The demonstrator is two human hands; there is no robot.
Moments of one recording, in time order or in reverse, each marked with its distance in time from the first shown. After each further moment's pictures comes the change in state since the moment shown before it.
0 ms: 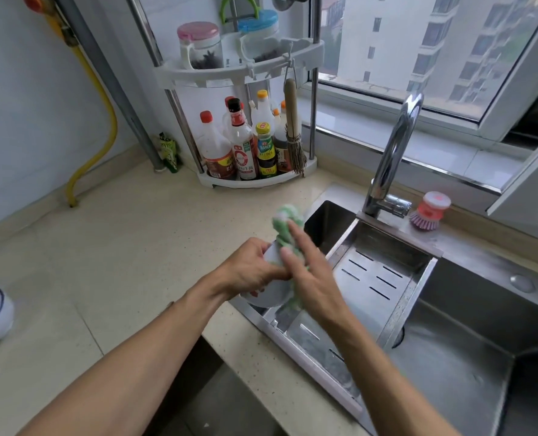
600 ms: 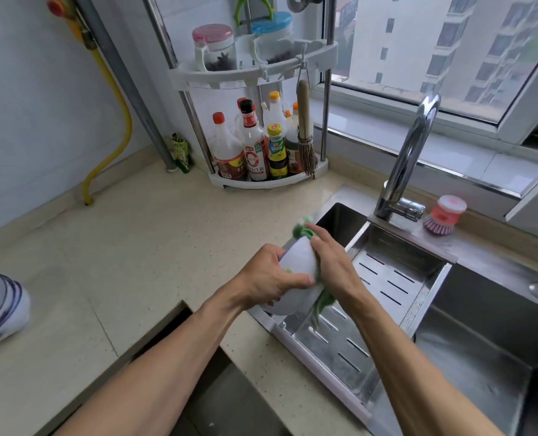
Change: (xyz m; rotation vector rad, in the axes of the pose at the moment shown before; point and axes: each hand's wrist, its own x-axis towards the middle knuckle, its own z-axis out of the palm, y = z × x) left_hand -0.003 -0.003 0.019 -0.019 0.111 0.016; right_hand 0.034 0.025 -0.018 0.096 0.016 0.291
